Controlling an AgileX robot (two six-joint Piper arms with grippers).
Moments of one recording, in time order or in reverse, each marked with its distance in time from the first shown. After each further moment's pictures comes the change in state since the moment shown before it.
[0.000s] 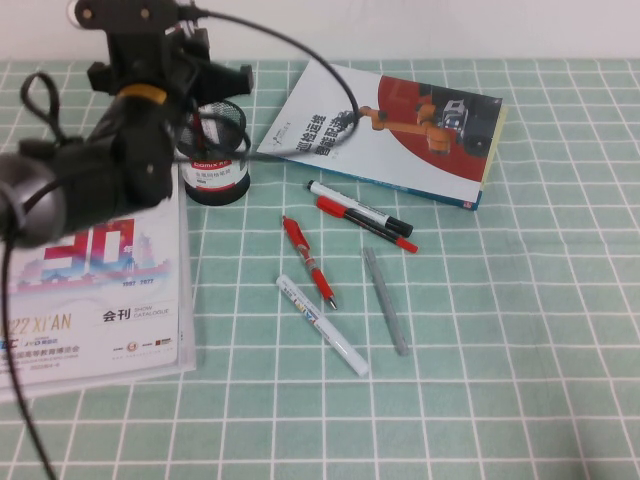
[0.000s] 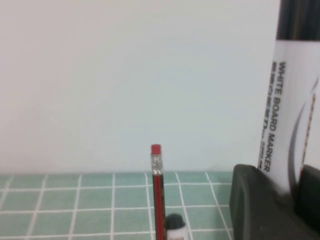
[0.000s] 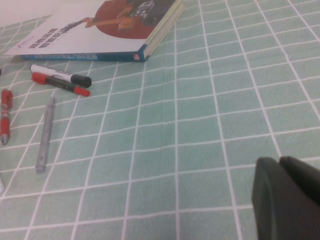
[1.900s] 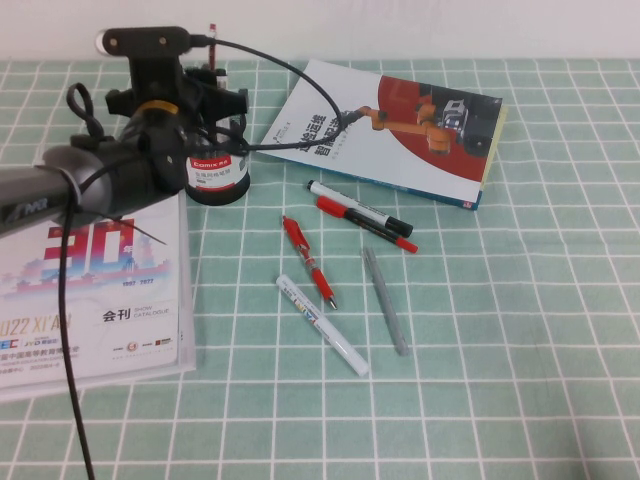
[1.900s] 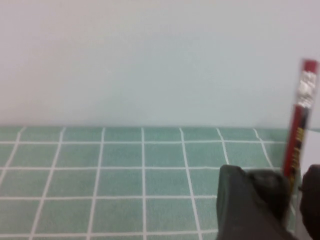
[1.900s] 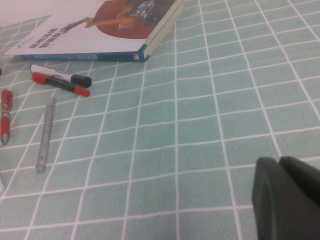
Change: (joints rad) right arm 0.000 0.000 0.000 0.000 0.000 0.000; left arm 0.062 0.254 -0.208 -0.059 0.063 0.054
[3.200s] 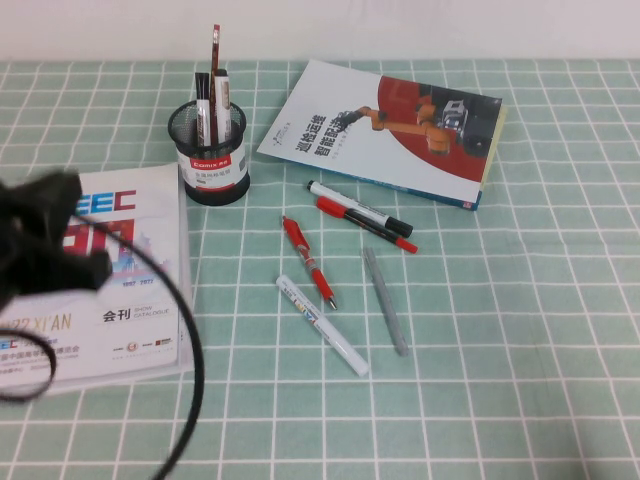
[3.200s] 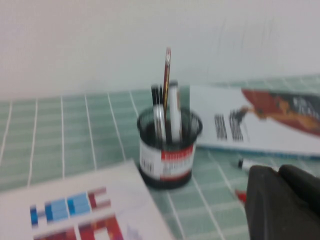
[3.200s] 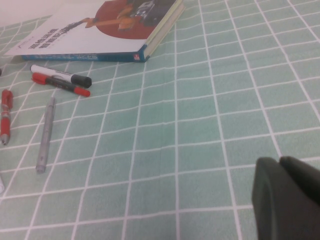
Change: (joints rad) right arm 0.000 0.000 0.000 0.000 0.000 0.000; left arm -0.015 -1.190 0.882 -0.097 0.363 0.191
